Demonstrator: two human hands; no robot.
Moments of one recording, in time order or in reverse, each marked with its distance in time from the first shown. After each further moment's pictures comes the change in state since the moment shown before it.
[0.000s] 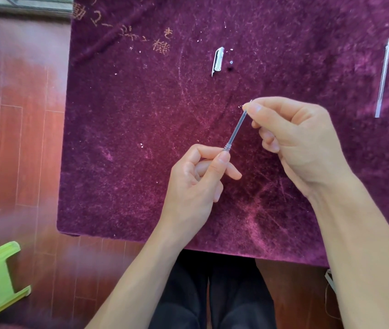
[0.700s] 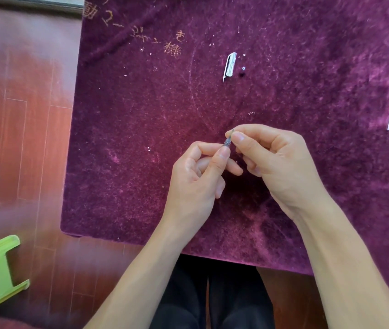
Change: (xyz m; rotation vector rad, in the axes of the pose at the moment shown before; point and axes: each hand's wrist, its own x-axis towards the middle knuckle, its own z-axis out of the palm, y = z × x) left_hand 0.014 0.005 -0.006 -0.060 0.056 -0.021; right_hand -0.010 0.016 0.028 -0.072 -0.099 0.017
